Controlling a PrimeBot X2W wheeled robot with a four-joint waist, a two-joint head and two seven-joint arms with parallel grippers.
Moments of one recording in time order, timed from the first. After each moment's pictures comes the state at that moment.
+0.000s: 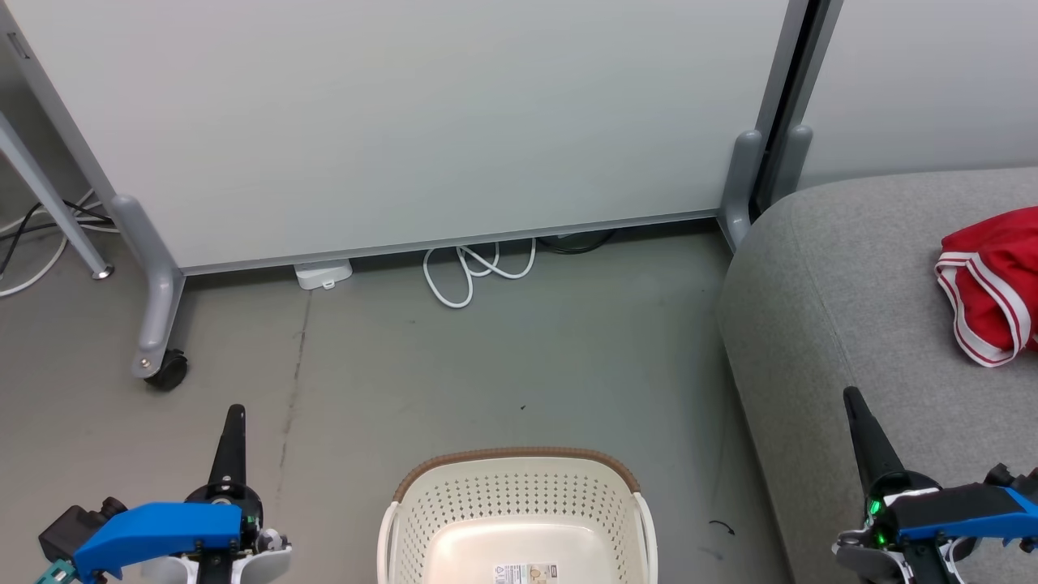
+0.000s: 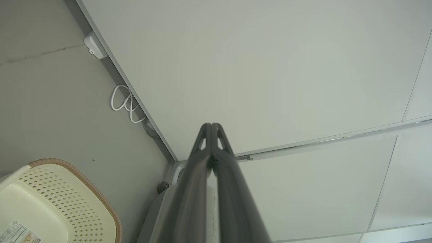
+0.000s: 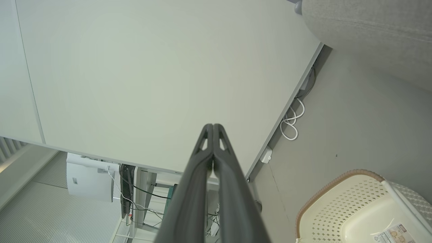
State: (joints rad) left arm -0.08 0.05 0.07 0.29 -1.34 -0.13 0.04; right arm -0.08 -0.05 -0.10 0.25 1.31 0.13 0.08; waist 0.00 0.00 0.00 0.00
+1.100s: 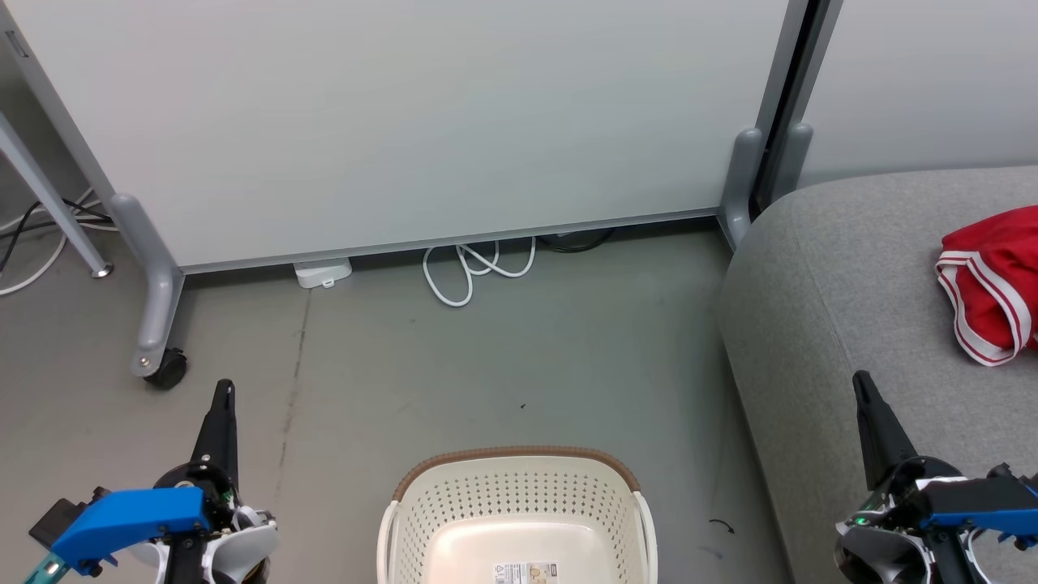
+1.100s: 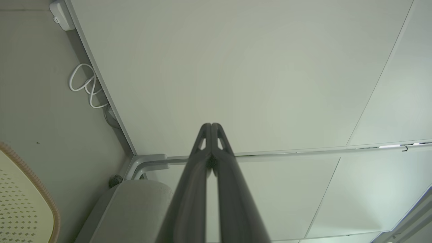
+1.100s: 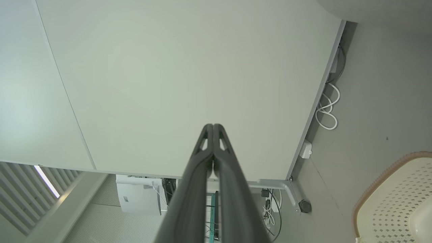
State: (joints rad) left arm -0.10 0.05 0.11 0.25 -1.57 -0.13 0.10; right arm -0.10 -0.05 -0.11 0.25 1.57 0.13 0.11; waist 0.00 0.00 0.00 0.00
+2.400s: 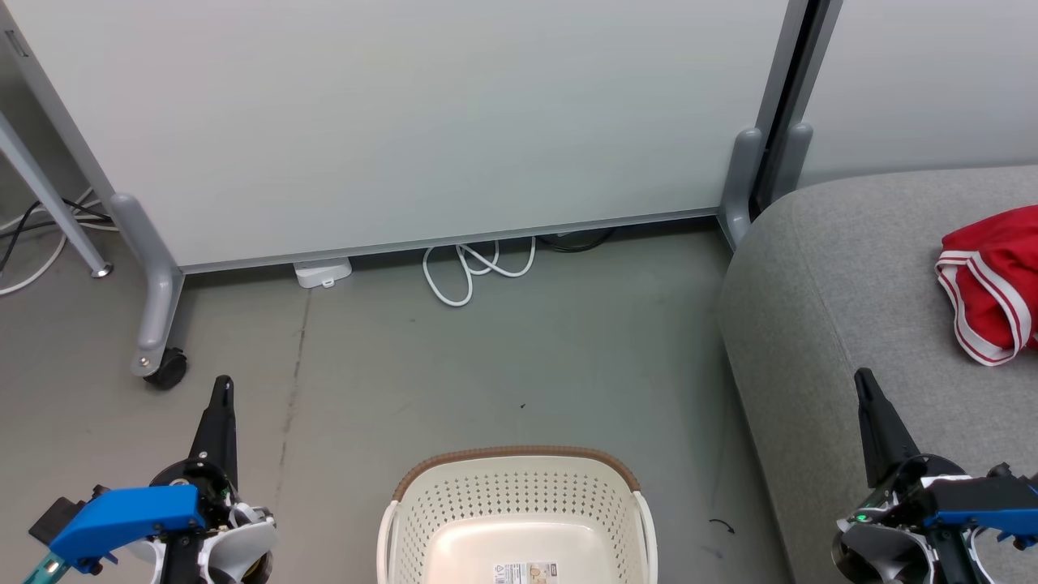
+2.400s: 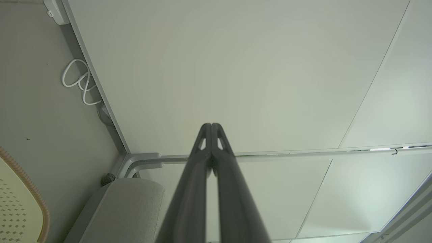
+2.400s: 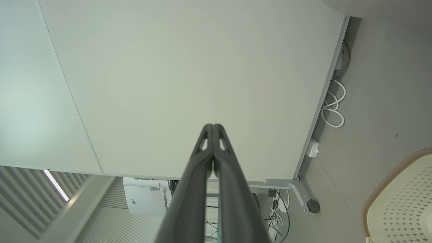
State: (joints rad) left arm -0.10 0.05 0.11 0.25 -1.61 -0.13 0.11; right arm -0.10 -0.05 -0.11 0.25 1.61 0.13 0.11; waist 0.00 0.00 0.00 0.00
